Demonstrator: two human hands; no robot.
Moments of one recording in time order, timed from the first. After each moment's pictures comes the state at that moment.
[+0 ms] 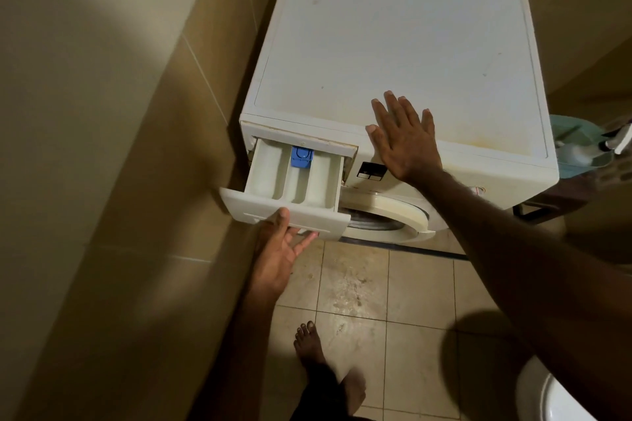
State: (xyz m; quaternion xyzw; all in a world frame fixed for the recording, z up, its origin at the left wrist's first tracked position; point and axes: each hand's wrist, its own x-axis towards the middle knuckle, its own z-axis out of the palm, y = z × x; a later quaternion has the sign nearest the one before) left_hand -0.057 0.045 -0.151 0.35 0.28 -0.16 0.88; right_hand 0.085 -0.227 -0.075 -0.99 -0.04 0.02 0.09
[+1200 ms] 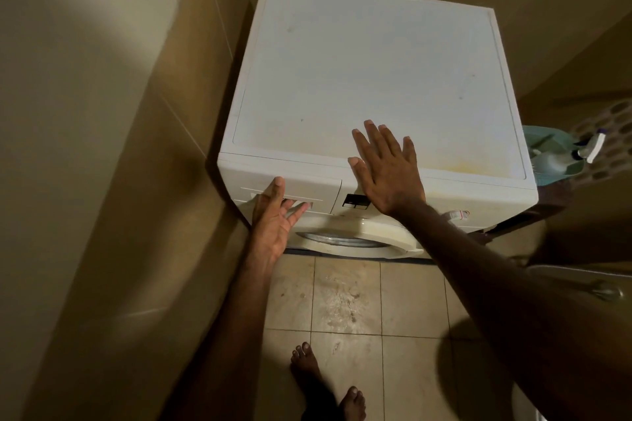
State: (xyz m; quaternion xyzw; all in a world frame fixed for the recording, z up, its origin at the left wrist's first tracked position) left_hand 0.068 0.015 -0.144 0.39 0.26 -0.16 0.87; right_hand 0.085 -0.225 -0.083 -1.00 -0.03 0.01 0.08
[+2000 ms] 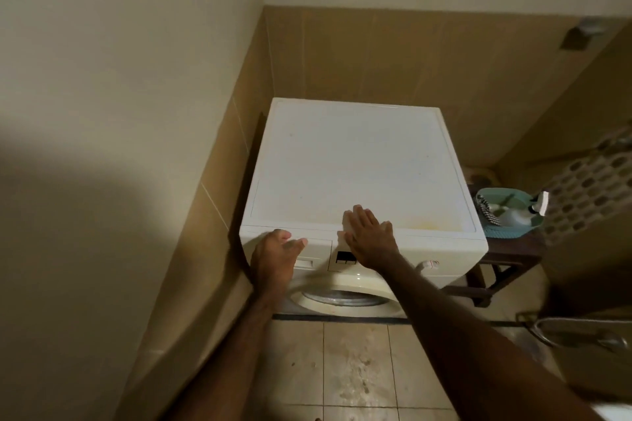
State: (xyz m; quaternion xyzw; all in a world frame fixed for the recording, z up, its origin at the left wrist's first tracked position) left_hand 0.056 0.016 -0.015 0.89 0.11 -0.04 0.45; right_hand 0.060 -0.209 -0.012 -0.99 -0.01 0.16 0.00
